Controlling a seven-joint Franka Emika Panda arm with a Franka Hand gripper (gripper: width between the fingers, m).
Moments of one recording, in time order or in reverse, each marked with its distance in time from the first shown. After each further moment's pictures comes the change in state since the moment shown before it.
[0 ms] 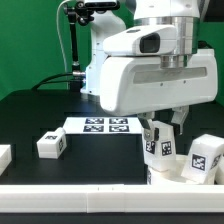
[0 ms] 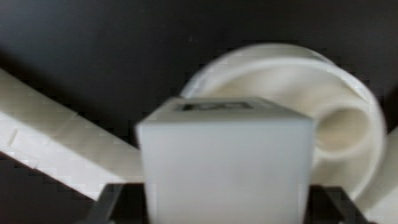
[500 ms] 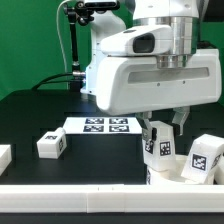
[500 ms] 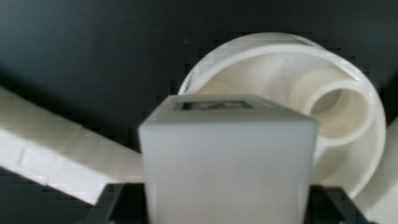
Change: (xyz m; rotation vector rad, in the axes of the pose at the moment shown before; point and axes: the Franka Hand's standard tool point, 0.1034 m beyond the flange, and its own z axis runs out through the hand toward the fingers) arm -0.001 0.001 0.000 0.000 0.000 0.165
